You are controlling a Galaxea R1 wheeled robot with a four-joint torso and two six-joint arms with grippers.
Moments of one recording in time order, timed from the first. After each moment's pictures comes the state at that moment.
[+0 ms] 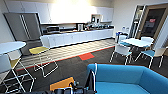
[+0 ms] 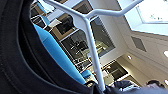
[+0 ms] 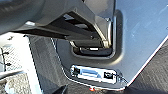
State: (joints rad) left arm 0.58 2.40 -1.05 0.92 -0.07 -1.30; right arm -1.71 3.04 -2.63 -0.46 0.16 0.30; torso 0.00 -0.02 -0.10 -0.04
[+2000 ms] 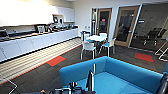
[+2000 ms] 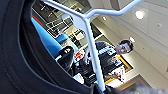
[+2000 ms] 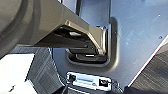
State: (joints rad) left arm 0.59 2.37 -1.03 0.94 -0.07 -1.30; right arm -1.68 3.05 -2.65 -0.45 0.16 0.31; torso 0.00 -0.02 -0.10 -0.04
